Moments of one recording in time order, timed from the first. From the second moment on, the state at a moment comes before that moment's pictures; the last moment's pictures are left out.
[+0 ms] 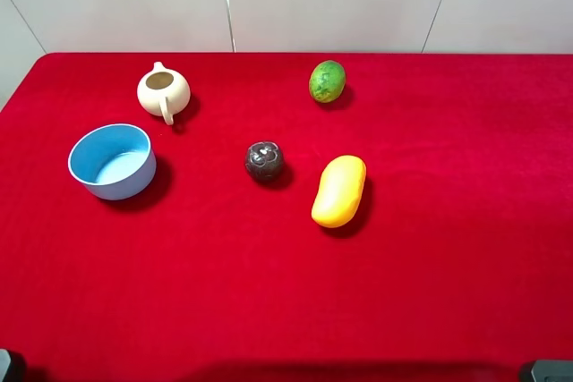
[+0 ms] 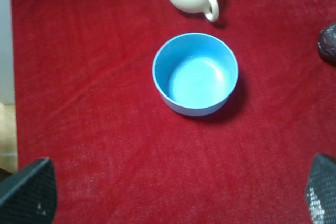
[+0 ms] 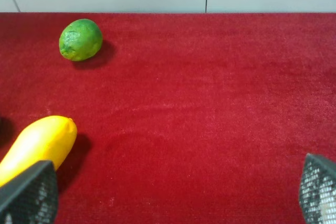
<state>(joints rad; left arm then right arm) -0.31 0.43 -0.87 0.13 1.19 -0.07 0.05 -0.01 -0.50 0.11 1.02 -0.01</state>
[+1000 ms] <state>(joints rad) 0.02 0.00 -0.50 -0.01 1.07 0.08 0.05 -0.01 -0.50 0.11 1.02 -0.01</state>
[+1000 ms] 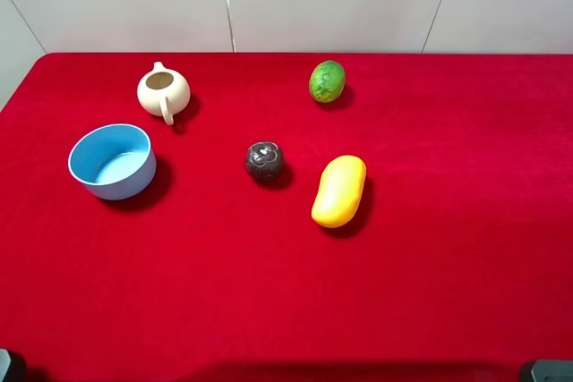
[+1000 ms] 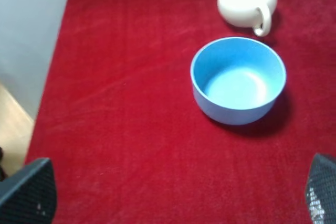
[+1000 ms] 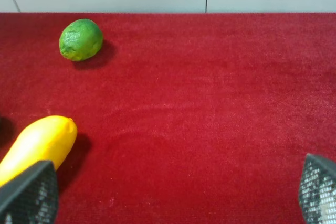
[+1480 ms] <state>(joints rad) 0.02 0.00 -0.49 -0.04 1.06 0.11 0.05 -0.01 -0.50 0.11 1.02 -0.01</state>
